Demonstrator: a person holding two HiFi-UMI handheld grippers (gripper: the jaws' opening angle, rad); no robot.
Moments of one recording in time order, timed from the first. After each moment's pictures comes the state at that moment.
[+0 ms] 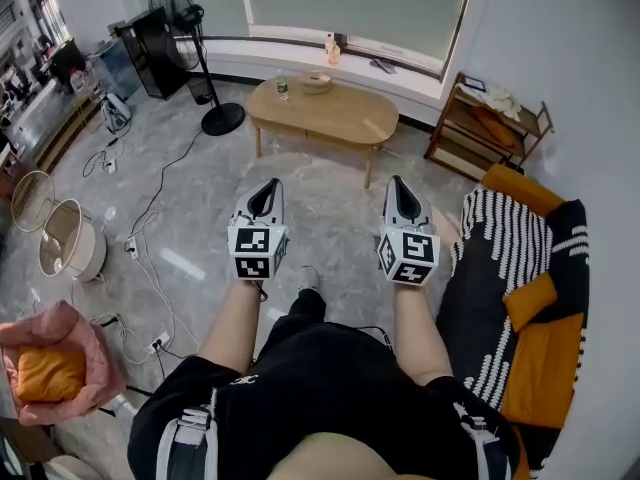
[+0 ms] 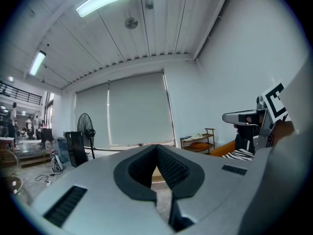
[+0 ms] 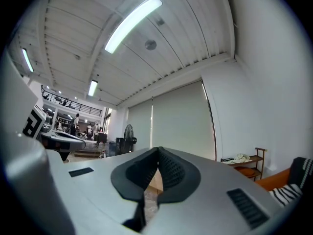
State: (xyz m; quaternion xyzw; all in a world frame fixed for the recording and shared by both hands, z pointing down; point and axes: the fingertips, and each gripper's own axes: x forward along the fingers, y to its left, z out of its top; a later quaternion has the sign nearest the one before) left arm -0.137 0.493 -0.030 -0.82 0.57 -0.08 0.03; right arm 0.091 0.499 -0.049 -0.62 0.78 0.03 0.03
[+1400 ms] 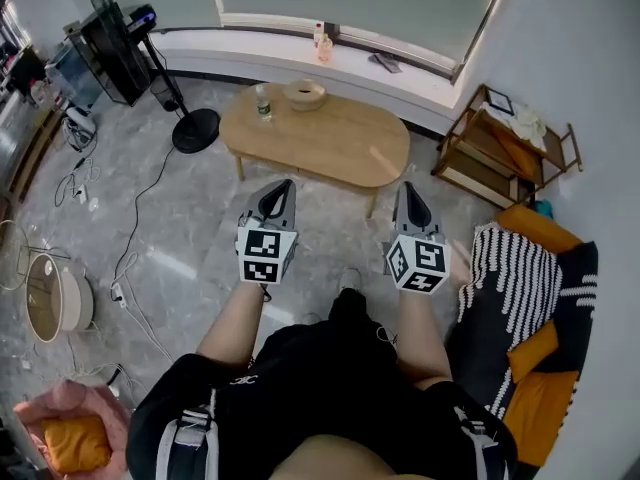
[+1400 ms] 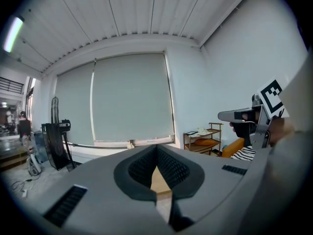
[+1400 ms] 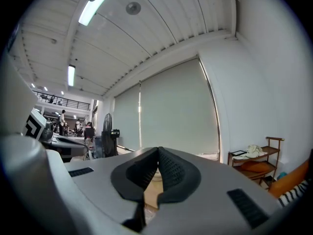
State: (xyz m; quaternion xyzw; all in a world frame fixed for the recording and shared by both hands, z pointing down) left arm -0.131 -0.095 0.004 -0.85 0.51 -0.12 0.00; right arm 0.087 -0.071 -0.018 -0.66 0.75 -0.04 0.01
